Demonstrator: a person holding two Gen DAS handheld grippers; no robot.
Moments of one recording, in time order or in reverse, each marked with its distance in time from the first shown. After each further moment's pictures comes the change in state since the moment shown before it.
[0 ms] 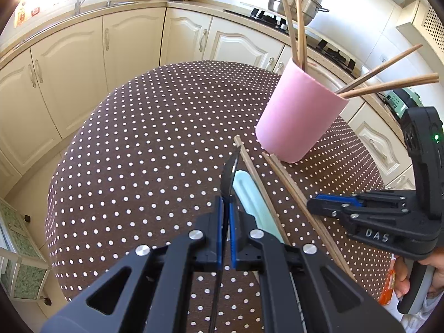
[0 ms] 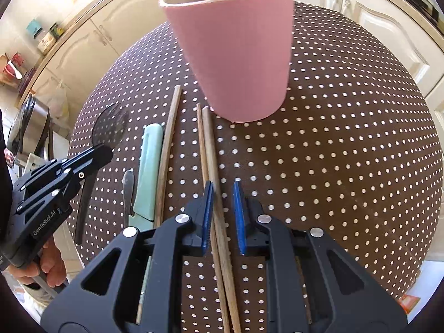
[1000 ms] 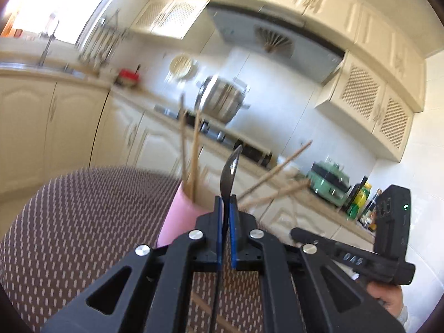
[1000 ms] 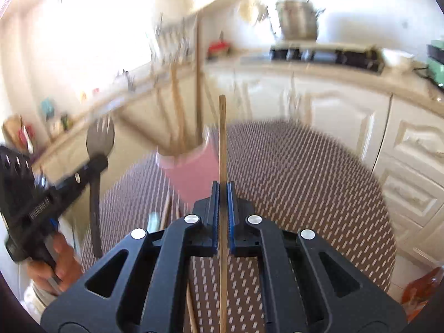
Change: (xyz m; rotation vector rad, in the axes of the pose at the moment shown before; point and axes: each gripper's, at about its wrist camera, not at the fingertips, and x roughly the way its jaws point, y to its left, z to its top) left arm -0.063 -0.041 0.016 0.031 -0.573 -0.432; right arm -0.136 -0.054 -0.080 0.124 -0.696 -0.018
